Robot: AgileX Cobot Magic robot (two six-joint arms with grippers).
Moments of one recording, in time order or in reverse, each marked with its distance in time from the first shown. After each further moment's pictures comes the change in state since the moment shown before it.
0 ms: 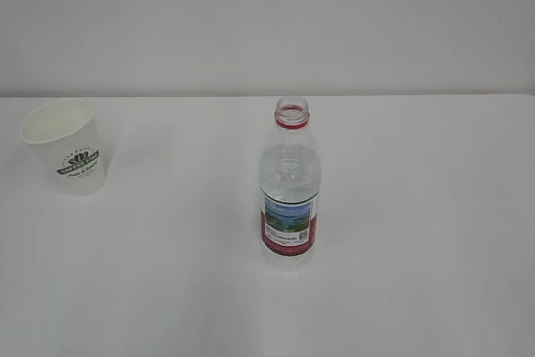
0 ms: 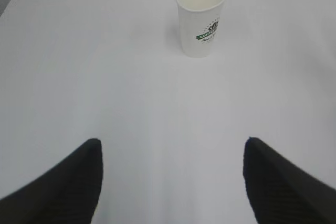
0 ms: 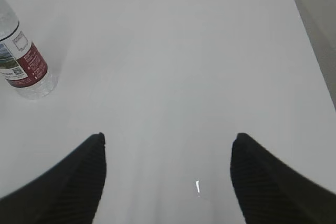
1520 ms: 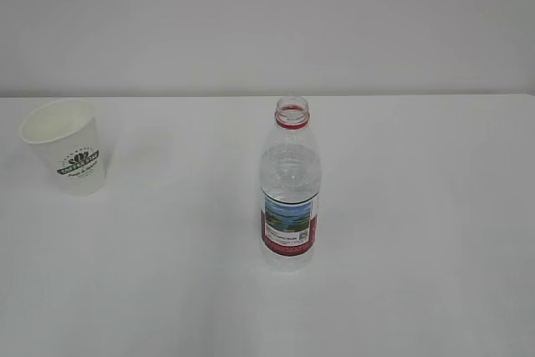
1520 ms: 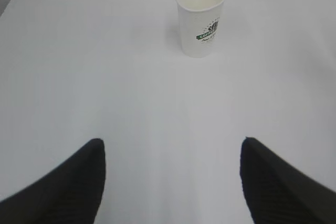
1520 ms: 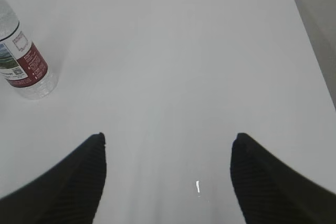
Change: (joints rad) left arm 0.000 0.000 0.000 0.000 0.000 0.000; right arm 0.000 0.000 0.000 0.000 0.000 0.000
